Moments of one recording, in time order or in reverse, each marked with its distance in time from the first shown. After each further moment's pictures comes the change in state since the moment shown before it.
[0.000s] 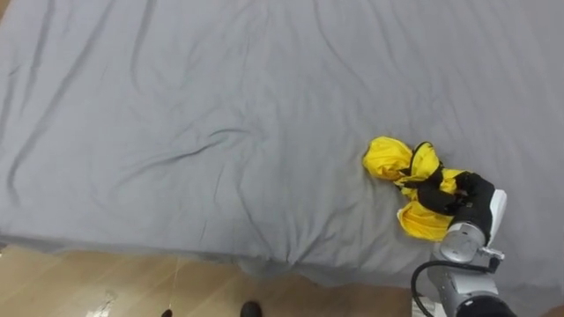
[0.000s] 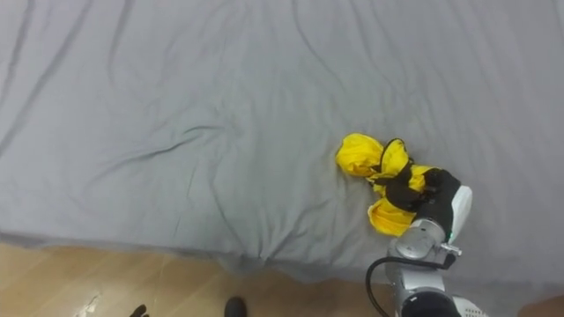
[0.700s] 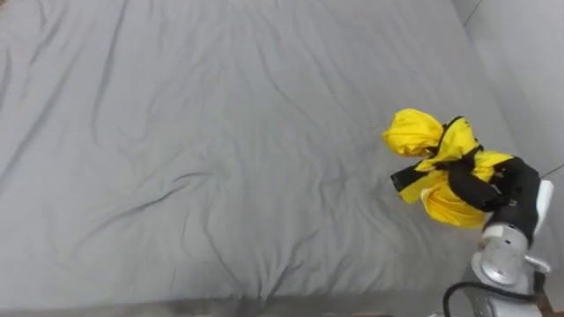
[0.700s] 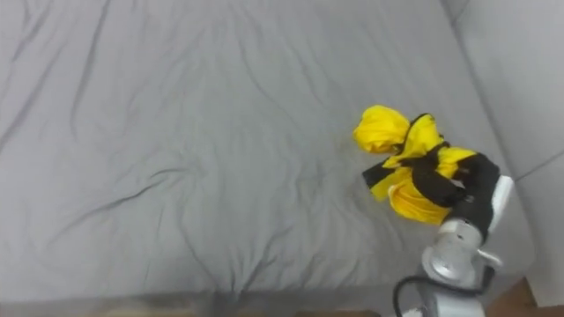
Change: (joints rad) left arm 0.123 0.031 0.089 -0.020 0.027 0.002 0.034; right arm 0.339 -0.032 -0.150 -0.587 0.023 0.000 0.066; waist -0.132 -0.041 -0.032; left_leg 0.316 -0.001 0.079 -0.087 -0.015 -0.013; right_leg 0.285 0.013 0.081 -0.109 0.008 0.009
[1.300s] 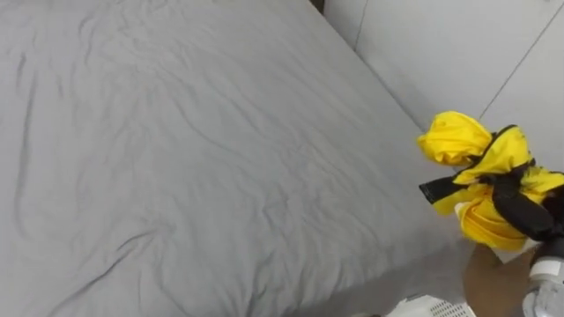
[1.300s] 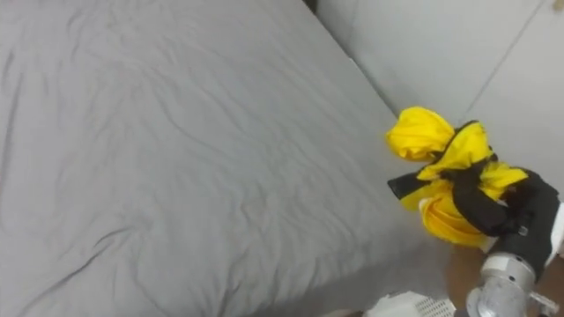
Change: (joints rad) left arm 0.057 0.006 0.027 -0.034 0.060 0.029 0.055; right arm 0.189 0.004 -0.092 -0.149 0.072 0.023 0.100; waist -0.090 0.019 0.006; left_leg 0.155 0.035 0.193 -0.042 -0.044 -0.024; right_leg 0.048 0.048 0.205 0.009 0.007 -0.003
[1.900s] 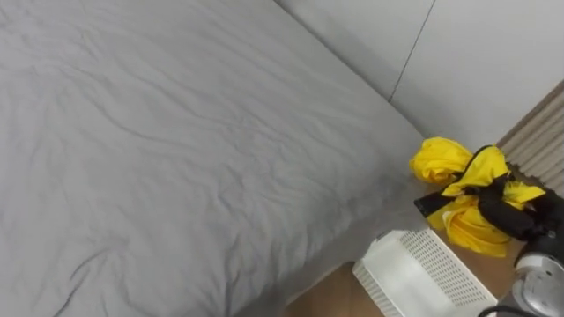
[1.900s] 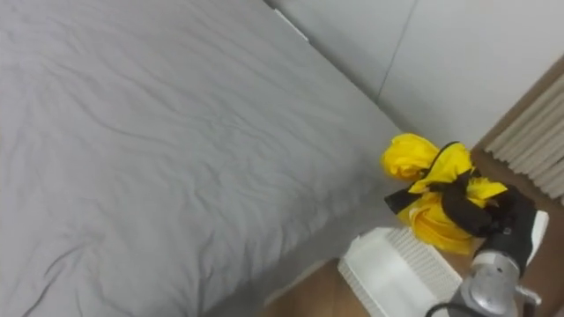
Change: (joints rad) left arm -0.035 0.008 -0.081 0.024 -0.001 0.066 0.040; right arm -0.224 -0.043 -0.027 0.280 -0.013 0.040 0.049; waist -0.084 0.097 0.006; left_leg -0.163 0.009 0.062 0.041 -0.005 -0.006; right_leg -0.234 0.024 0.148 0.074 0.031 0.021
